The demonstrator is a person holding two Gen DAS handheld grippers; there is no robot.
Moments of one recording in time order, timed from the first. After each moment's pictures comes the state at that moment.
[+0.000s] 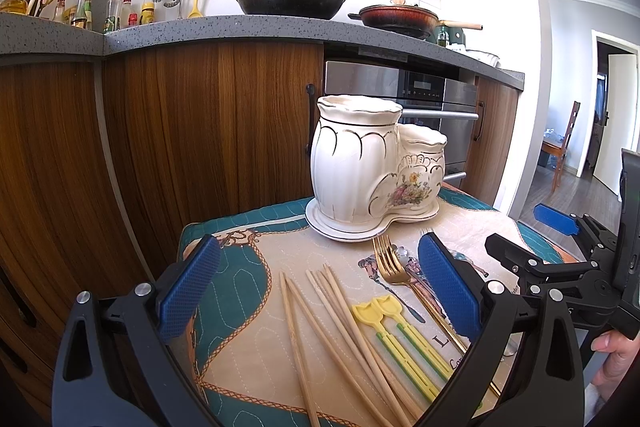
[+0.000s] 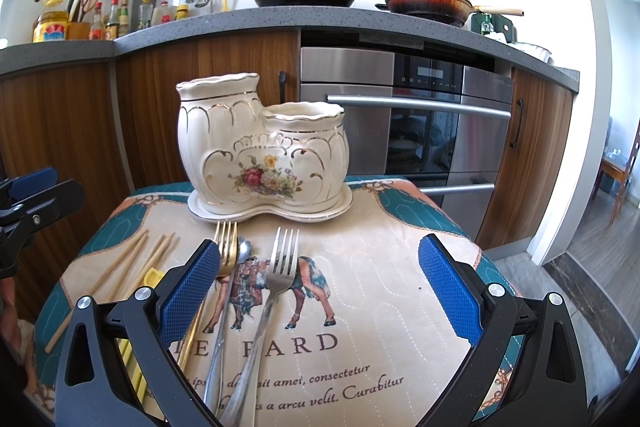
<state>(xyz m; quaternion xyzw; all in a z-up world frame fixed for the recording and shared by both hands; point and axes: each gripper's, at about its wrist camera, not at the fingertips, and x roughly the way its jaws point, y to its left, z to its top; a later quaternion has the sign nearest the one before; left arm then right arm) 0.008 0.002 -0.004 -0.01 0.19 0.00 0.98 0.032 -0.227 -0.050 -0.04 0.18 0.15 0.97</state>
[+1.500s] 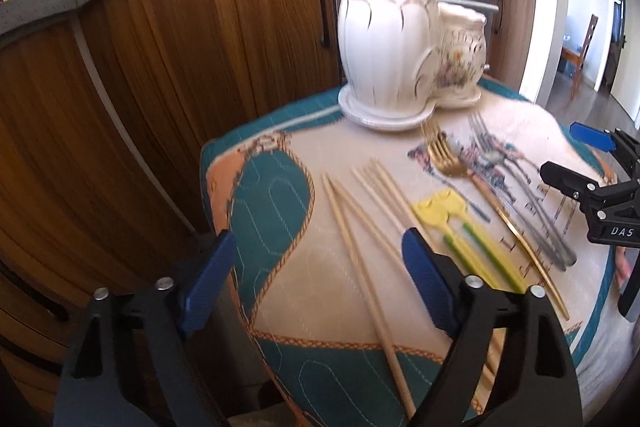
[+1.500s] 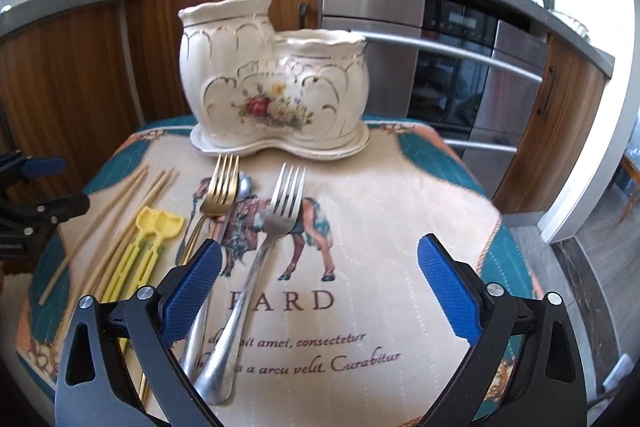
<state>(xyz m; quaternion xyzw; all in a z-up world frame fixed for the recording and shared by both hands) 0.028 0.021 -0.036 0.05 0.38 0.02 0.92 0.053 -0.224 -0.067 -0.08 0.30 0.19 0.93</state>
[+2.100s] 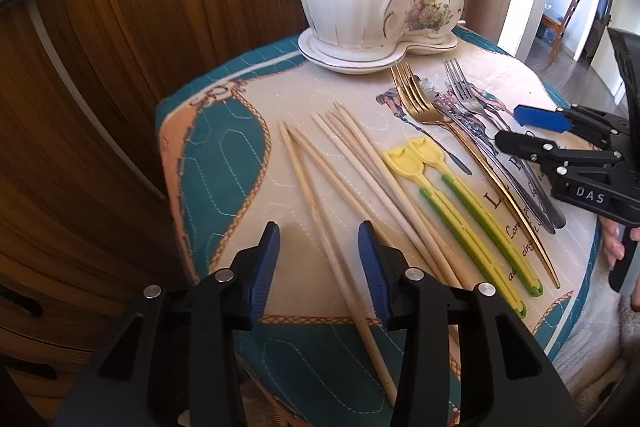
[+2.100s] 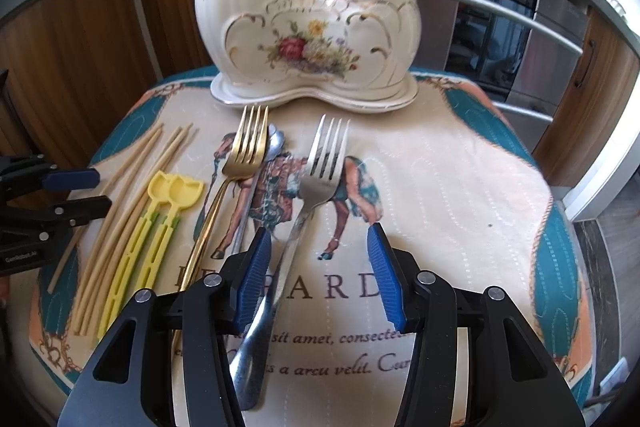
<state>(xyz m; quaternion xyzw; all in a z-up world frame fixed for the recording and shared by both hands) 0.041 0.014 -0.059 0.04 0.46 -0.04 0.89 0.071 -0.200 -0.088 -0.10 0.39 0.22 0.89</state>
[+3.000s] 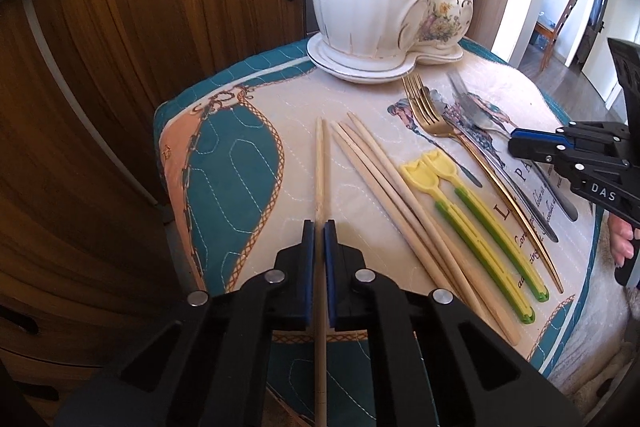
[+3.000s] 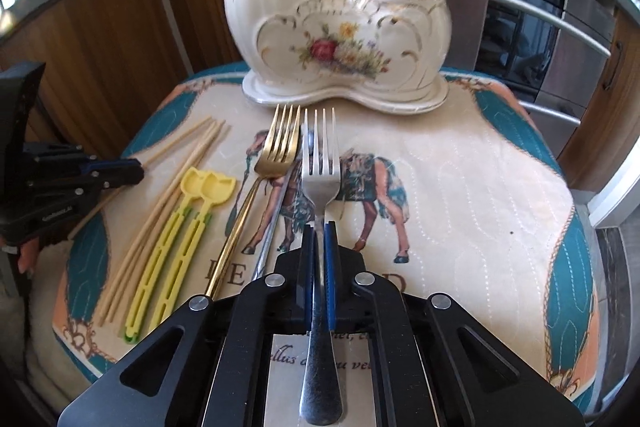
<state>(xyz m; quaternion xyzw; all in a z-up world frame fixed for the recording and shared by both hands) 0.050 0.027 -0.056 0.03 0.45 -0.06 0.89 0.068 -0.206 -0.077 -0.09 0.40 0.28 0.87</state>
